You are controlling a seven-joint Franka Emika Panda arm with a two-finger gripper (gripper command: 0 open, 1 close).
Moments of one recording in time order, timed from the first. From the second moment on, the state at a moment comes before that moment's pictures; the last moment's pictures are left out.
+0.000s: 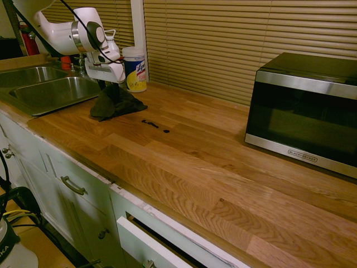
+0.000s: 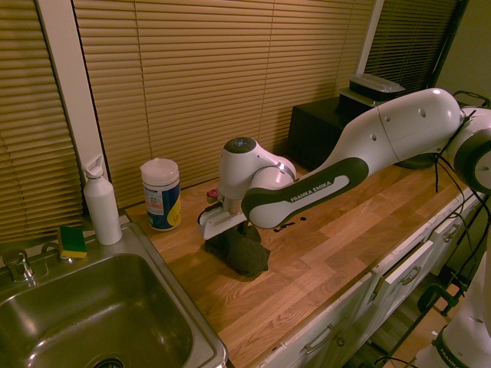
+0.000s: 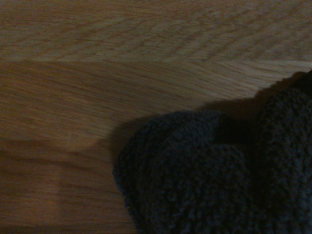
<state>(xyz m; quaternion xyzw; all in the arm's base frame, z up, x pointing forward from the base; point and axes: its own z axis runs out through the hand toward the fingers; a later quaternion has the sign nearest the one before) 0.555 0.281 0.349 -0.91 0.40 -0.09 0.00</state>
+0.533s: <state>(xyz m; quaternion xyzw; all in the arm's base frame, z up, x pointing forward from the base) 0.564 0.255 0.349 -0.90 0.42 -0.08 0.00</state>
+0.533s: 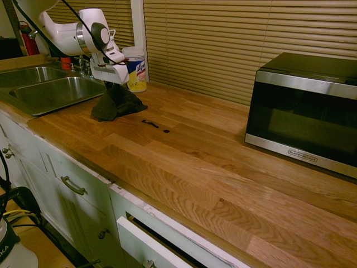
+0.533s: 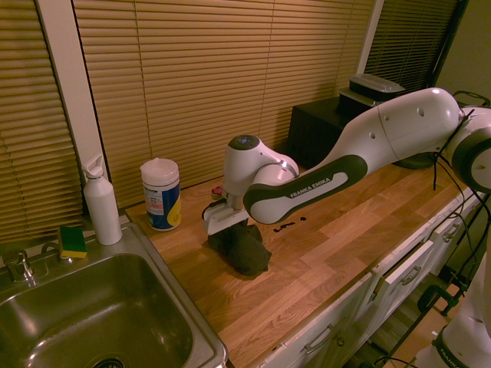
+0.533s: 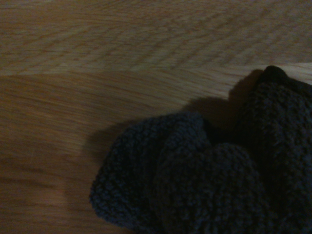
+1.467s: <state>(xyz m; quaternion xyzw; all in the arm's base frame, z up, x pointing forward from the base) 0.543 0.140 0.351 -0.88 0.46 -0.07 0.00</state>
